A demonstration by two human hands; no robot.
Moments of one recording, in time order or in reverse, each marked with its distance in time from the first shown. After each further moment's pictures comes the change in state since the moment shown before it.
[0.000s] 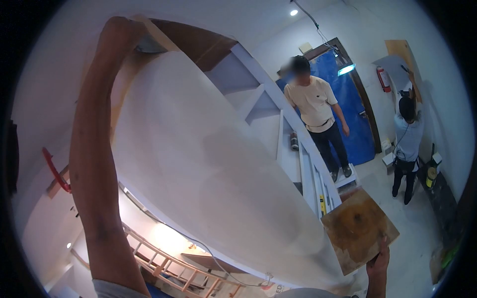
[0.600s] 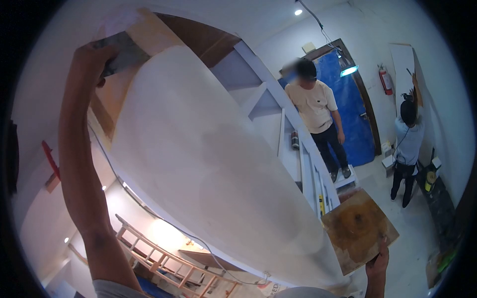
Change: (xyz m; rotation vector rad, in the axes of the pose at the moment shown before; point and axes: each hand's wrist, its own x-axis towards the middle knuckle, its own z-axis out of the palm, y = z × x) left_hand -0.063 -0.018 -0.061 -0.324 -0.138 -0.336; right_hand 0.003 -0.001 -0.002 0.006 -0.001 -0.008
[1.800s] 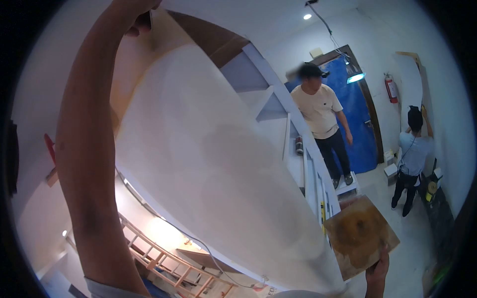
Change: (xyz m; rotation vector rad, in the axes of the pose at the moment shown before) left_hand 0.038 0.107 0.031 0.333 -0.101 -0.103; right_hand 0.007 0.002 0.005 0.012 0.014 -0.031
